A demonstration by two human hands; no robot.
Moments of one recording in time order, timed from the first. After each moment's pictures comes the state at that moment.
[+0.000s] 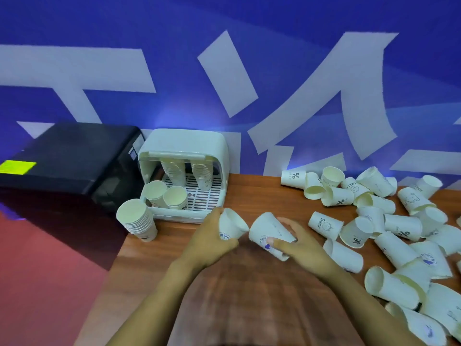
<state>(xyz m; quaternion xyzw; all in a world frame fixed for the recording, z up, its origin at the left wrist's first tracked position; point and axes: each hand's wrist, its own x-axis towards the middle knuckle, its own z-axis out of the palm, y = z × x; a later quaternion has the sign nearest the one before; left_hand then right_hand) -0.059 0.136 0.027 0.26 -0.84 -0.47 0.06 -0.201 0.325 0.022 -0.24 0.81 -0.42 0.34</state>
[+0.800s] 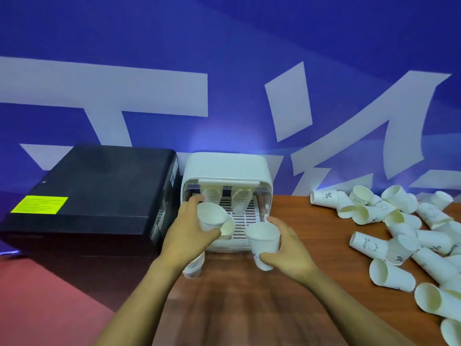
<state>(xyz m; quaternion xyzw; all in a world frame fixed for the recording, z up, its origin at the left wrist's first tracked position) 0.012 -0.077 0.060 0.29 -0.86 -0.40 0.13 -0.110 0.127 0.032 -0.24 0.86 -0.38 0.23</state>
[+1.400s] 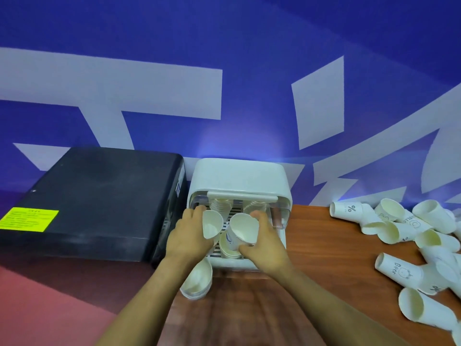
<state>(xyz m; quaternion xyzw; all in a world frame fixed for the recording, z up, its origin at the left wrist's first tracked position) -0.036 -0.127 0.034 0.35 -0.90 -0.26 0.00 -0.140 0.021 0.004 -0.27 0.87 -0.36 0.21</state>
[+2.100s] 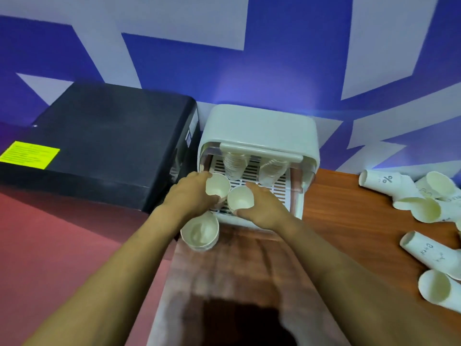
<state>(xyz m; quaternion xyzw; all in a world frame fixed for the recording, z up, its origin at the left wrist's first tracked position) -0.038 -0.147 0.011 0.36 -0.89 -0.25 -0.10 -0.161 -0.007 -0.029 -0.37 0.86 -0.17 0.32</state>
